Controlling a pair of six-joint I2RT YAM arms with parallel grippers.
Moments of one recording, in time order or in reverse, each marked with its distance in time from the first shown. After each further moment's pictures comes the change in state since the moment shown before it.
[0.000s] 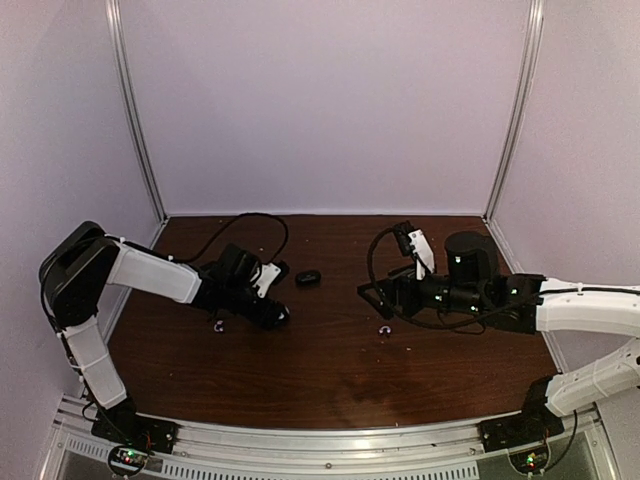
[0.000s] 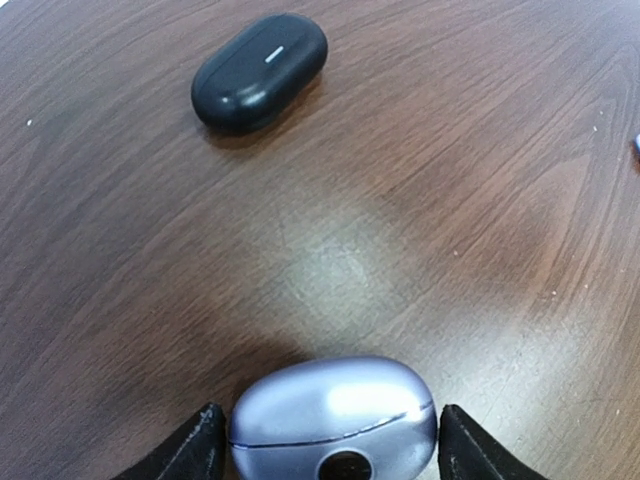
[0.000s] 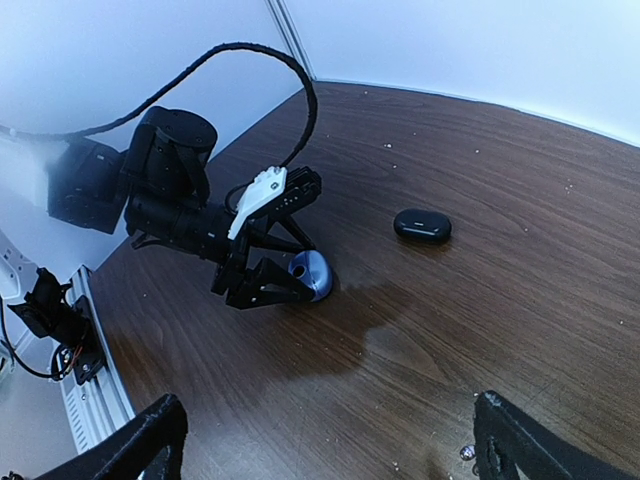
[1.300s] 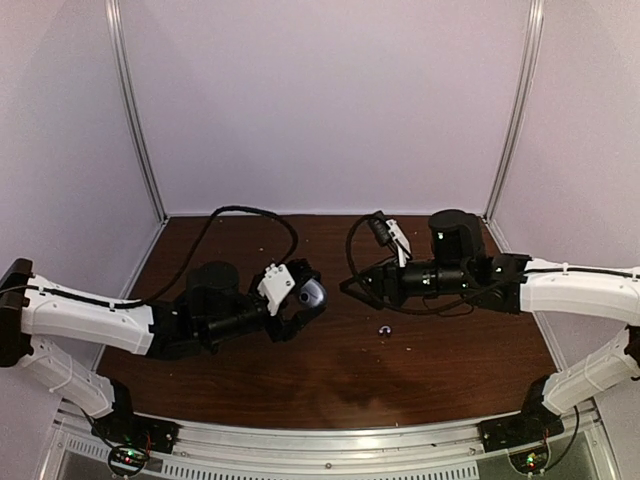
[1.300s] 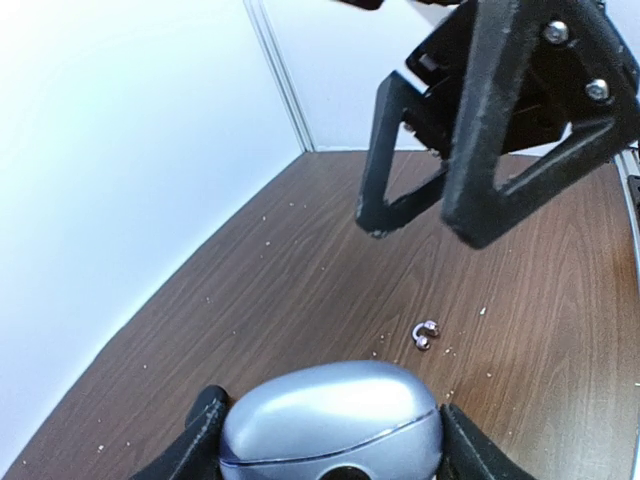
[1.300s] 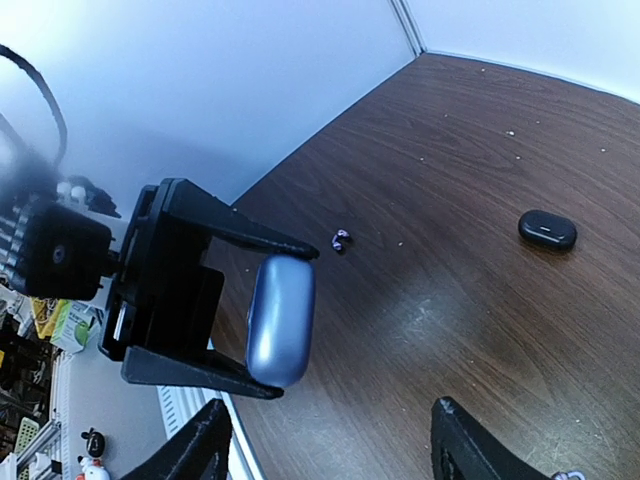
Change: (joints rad) left arm -0.433 -0.441 -0.219 0.423 -0.290 0.247; right arm -0.032 0.121 0.146 -0.028 -0.324 0.027
